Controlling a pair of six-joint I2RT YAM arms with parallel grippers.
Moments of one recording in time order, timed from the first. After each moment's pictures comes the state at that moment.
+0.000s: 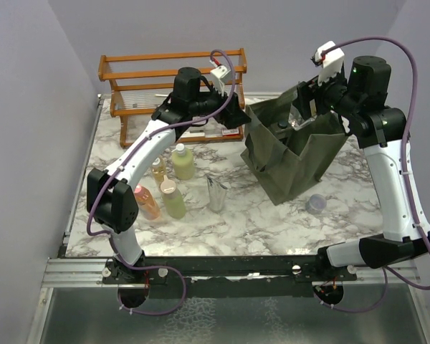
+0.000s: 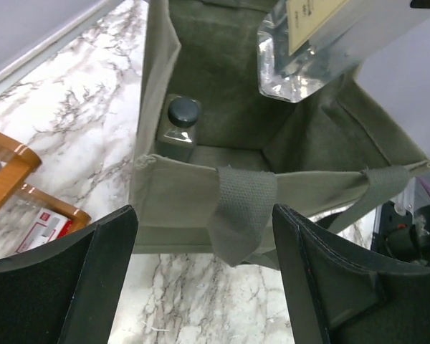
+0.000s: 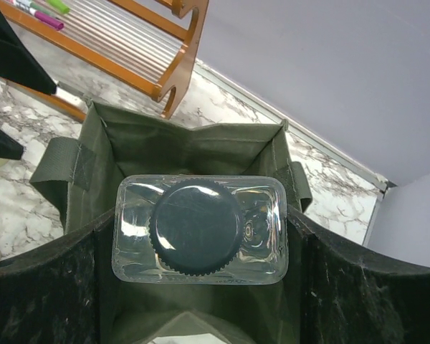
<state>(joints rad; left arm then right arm) -0.49 1.76 1.70 -0.19 0.70 -0.16 0.22 1.38 1.84 -0.78 -0.19 -0.34</state>
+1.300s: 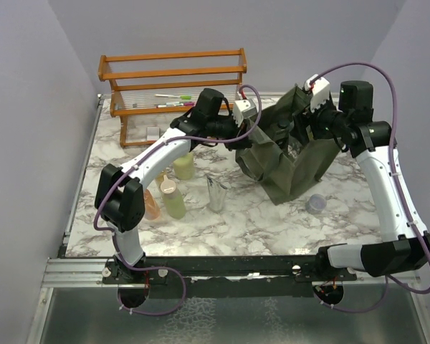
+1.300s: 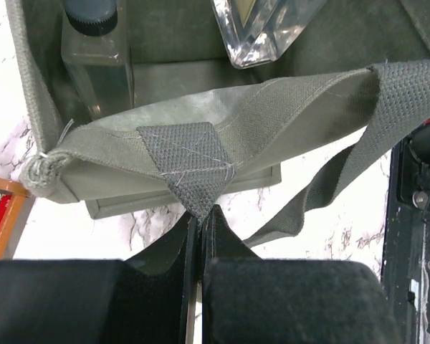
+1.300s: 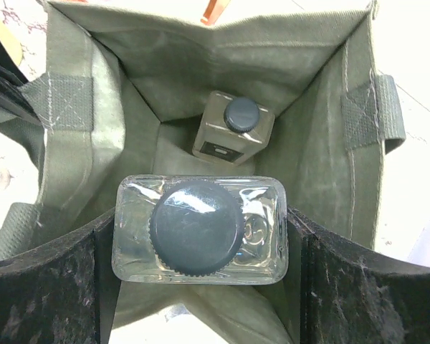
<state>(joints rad) -0.60 1.81 1.62 -0.36 0.73 0.14 0.15 1.32 1.55 -0.79 -0.33 -0.41</state>
